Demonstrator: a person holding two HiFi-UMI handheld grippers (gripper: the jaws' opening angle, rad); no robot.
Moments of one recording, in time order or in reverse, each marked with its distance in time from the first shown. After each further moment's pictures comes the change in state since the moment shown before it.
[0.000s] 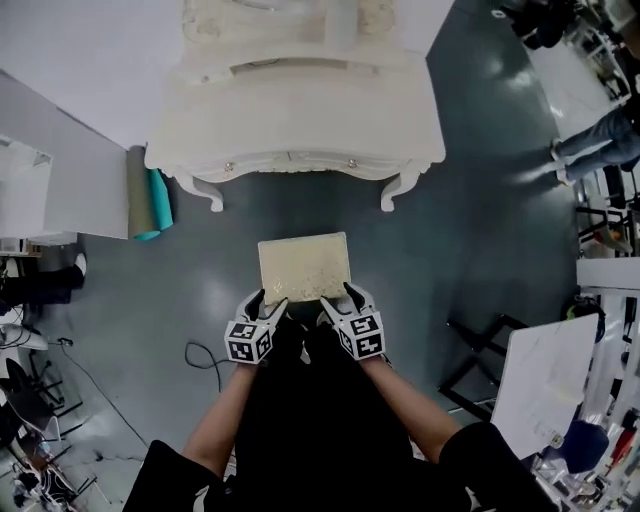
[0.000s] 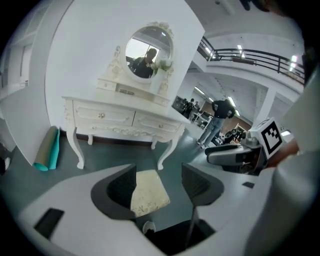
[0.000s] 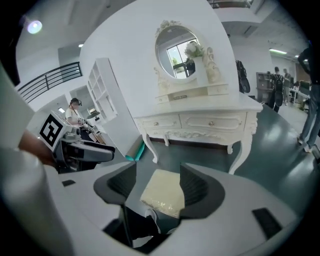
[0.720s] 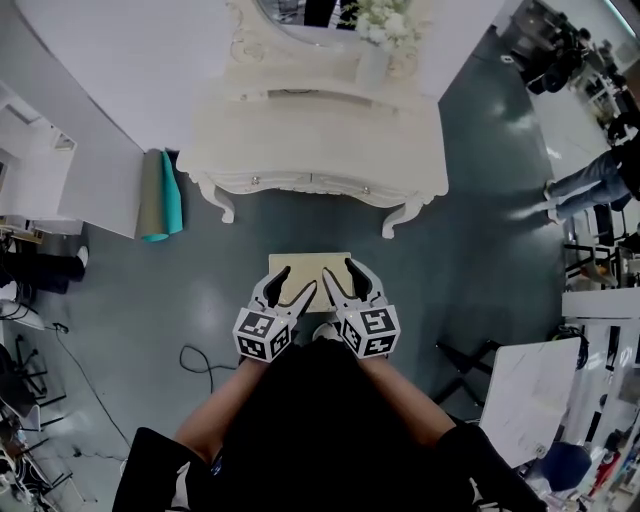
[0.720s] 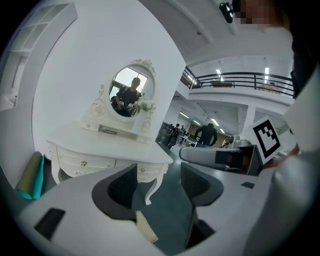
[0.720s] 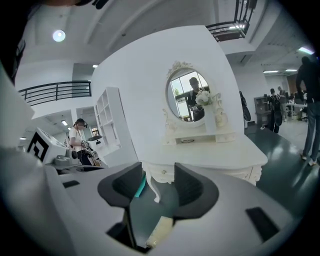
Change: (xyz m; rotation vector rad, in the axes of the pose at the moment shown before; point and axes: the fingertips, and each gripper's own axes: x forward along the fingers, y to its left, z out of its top) left arm -0.086 -0.076 0.179 0.087 -0.324 -0.132; right arm -0.071 0.075 0.208 -0.055 -0.358 -0.004
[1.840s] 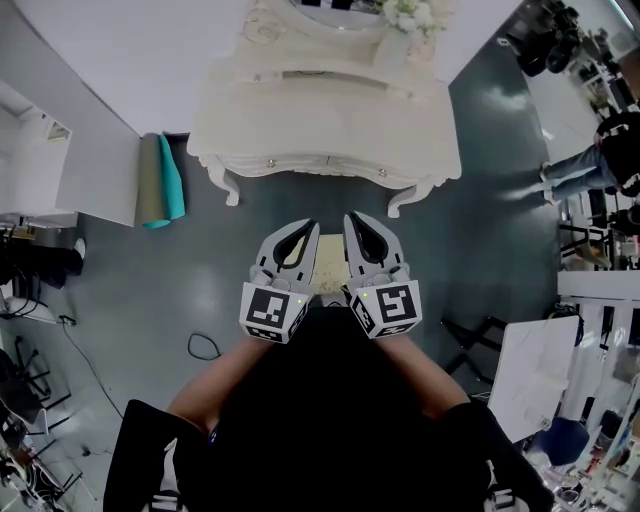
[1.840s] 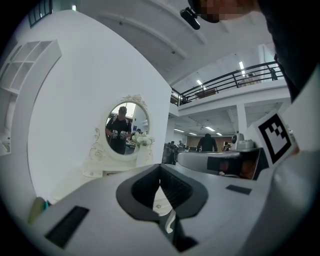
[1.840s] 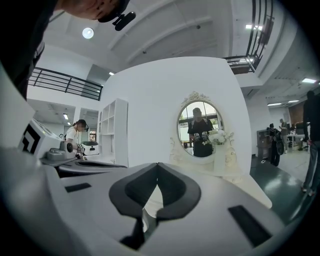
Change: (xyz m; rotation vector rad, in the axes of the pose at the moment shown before) left arm -0.049 0.027 0.156 0.246 -0.269 0.005; right arm 0.030 0.082 0.139 -0.205 -0.263 -0.052
